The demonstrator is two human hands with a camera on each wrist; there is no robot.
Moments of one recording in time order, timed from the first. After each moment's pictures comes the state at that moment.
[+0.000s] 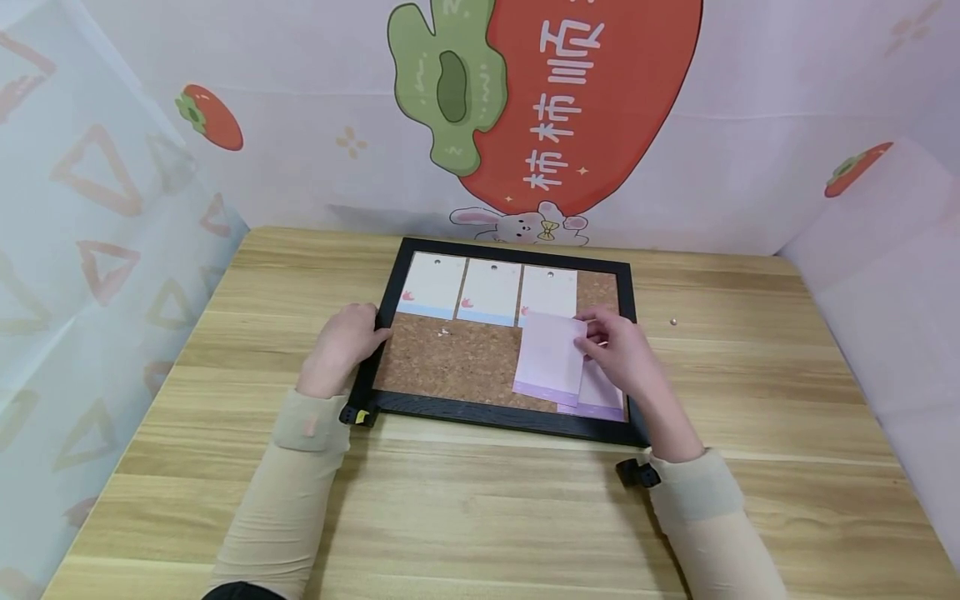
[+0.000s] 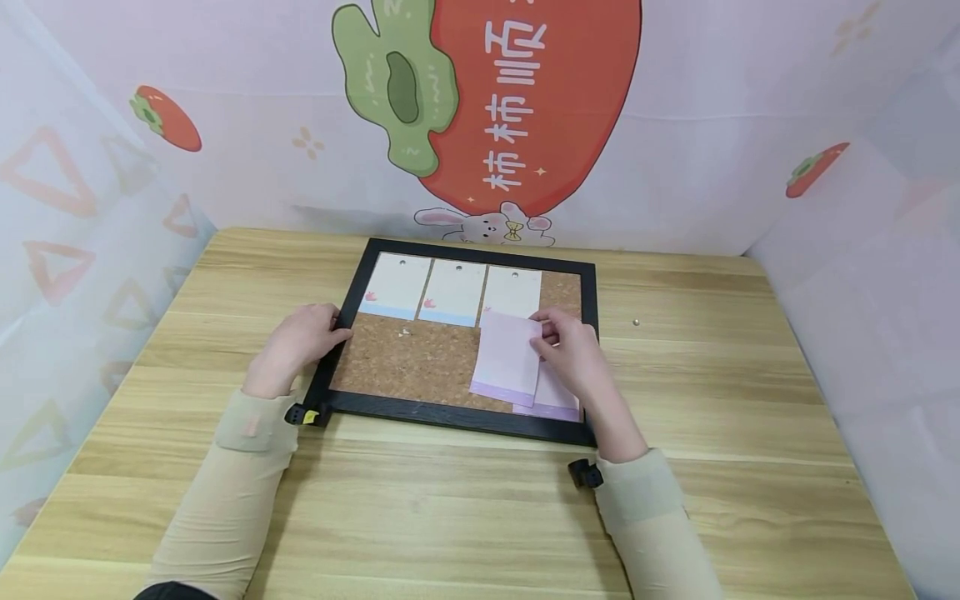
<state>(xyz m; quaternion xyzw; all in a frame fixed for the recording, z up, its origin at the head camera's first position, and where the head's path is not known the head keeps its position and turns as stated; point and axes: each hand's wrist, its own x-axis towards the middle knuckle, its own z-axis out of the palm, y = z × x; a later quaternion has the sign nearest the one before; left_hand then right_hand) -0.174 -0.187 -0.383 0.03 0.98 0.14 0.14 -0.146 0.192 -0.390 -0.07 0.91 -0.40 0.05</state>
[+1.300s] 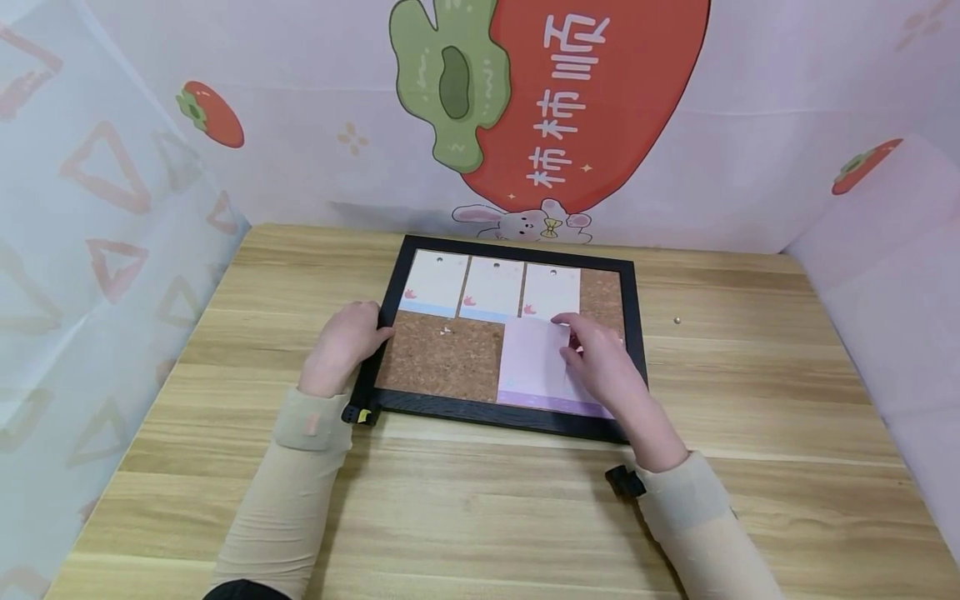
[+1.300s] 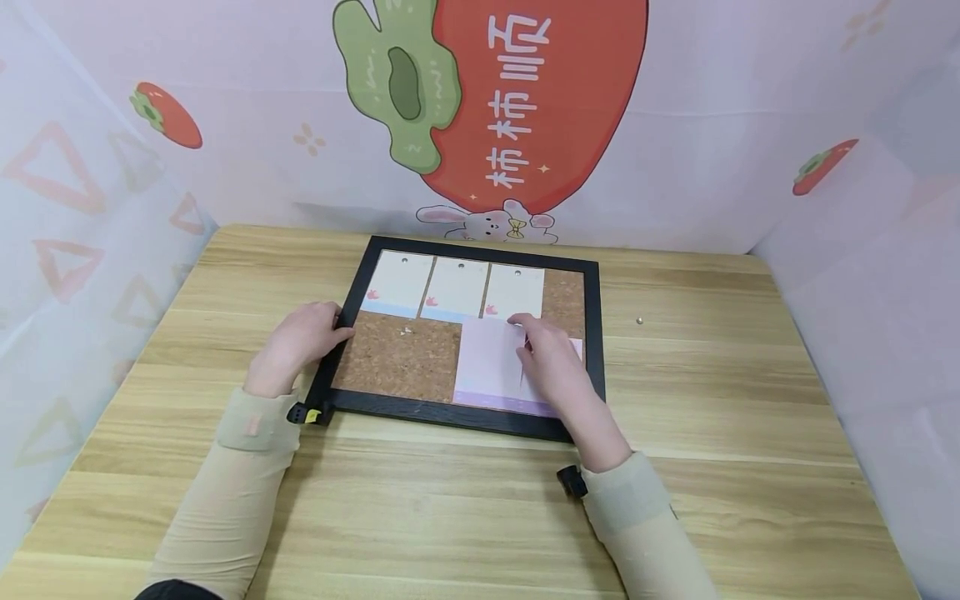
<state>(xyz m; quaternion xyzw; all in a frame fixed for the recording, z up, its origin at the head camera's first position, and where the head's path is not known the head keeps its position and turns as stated) -0.174 -0.188 -0.383 0.05 0.98 0.13 0.15 -0.136 0.158 -0.389 -0.11 0.96 -0.27 0.03</state>
